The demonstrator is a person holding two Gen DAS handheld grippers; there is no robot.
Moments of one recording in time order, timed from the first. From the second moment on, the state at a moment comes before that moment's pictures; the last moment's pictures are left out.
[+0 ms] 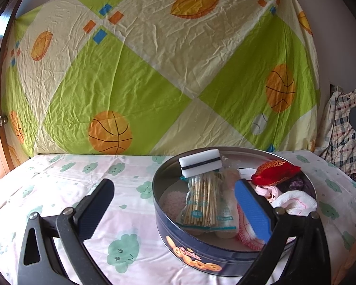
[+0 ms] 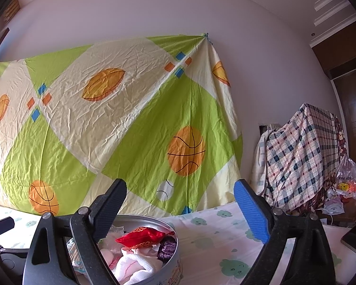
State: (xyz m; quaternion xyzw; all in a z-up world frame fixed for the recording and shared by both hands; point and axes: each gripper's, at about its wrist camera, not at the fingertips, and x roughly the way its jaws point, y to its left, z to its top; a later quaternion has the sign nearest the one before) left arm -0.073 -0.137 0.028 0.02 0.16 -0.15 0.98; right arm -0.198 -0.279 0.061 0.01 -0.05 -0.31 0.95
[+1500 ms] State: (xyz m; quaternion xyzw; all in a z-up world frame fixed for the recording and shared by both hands) left arm -0.072 -0.139 0.028 0.04 0.16 -0.14 0.98; right arm -0.199 -0.279 0.060 0.01 -0.06 -0.31 0.95
